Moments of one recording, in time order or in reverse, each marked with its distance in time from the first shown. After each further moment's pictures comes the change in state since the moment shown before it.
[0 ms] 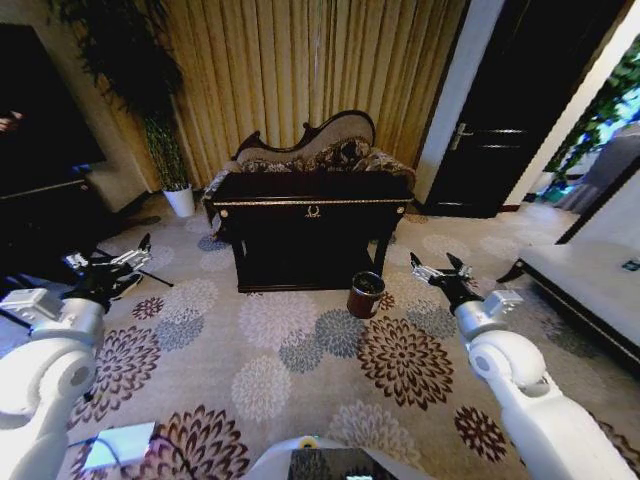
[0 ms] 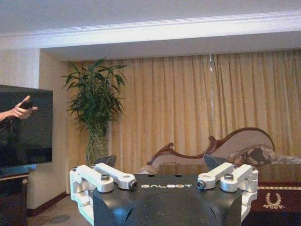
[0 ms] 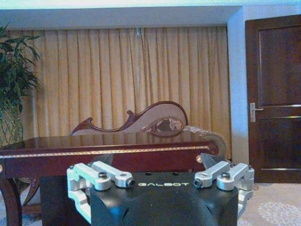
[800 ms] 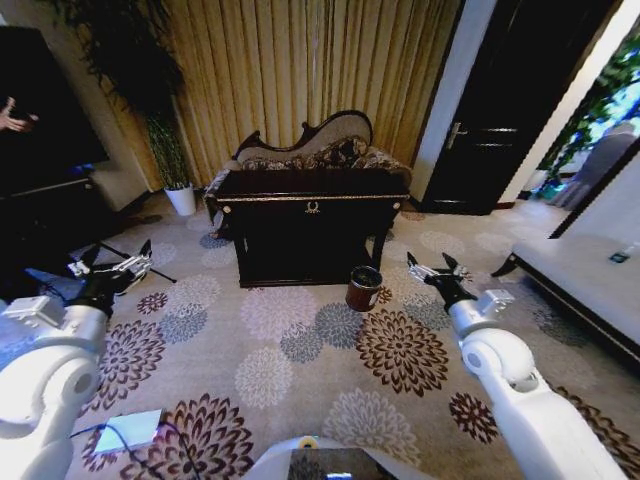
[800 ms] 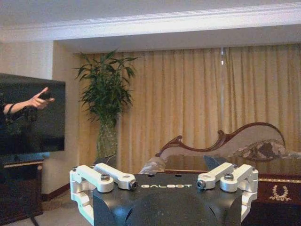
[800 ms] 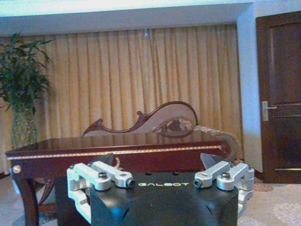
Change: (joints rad) left arm 0.025 -0.094 -0.027 -0.015 0.043 0.030 0.023; right arm 0.074 0.018 -0.078 -0.009 -0.016 -0.020 0.004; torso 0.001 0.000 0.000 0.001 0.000
